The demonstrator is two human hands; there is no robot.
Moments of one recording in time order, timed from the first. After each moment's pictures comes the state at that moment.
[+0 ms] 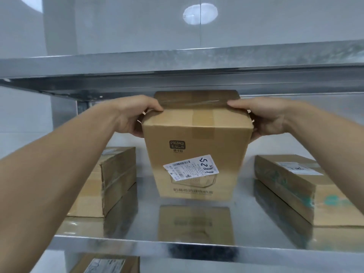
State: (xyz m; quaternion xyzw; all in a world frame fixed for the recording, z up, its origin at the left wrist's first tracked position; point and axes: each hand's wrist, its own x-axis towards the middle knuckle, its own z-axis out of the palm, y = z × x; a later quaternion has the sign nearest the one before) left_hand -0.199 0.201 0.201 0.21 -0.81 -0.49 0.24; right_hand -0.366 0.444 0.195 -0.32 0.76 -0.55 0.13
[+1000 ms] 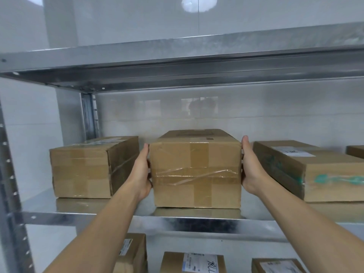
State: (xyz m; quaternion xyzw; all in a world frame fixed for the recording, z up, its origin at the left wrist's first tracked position) left_hand -0.212 0.211 0.018 0.20 -0.55 -0.74 0.33; right_hand -0.373 0.419 0.023 -0.20 0.58 -0.78 0.15
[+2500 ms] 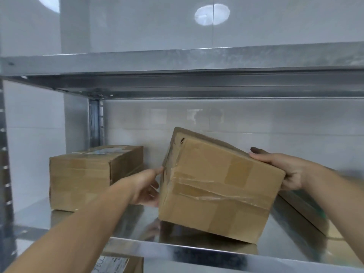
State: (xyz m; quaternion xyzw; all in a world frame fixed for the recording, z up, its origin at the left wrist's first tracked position) left_hand -0.227 0.149 0.035 0.35 -0.71 -0.60 0.10; right_hand -0.429 0.452 0.092 -0.22 0.67 -0.64 0.29
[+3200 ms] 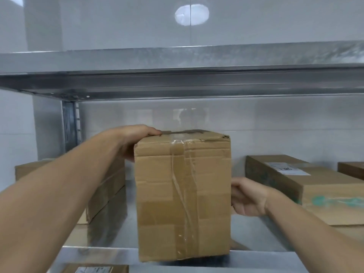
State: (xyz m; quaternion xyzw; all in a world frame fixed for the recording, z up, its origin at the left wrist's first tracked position) left_hand -0.239 0.192 0.156 0.27 -0.82 -0.49 0.13; right_hand -0.401 0.442 0.027 -0.29 0.64 -0.60 0.38
